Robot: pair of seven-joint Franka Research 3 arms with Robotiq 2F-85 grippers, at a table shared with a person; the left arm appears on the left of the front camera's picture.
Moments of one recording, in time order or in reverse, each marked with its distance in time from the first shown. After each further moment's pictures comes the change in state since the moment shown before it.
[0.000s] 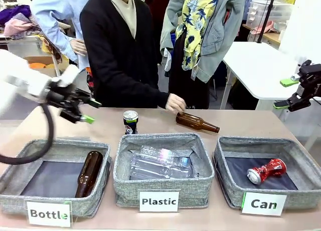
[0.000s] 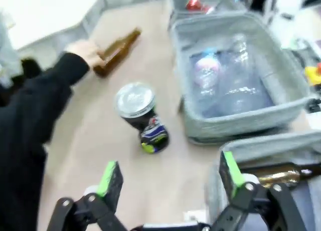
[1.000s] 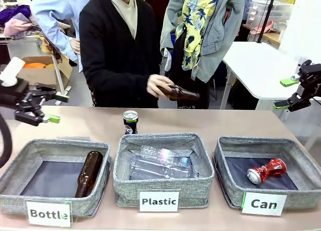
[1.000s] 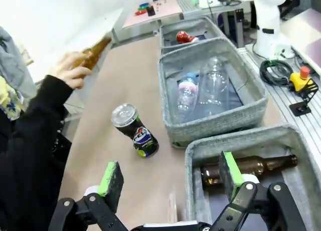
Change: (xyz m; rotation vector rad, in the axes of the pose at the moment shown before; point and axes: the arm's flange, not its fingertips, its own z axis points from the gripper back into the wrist) left arm 0.000 -0.049 0.061 0.052 -0.104 -0.090; right arm 0.000 0.000 0.000 0.000 0.000 0.000
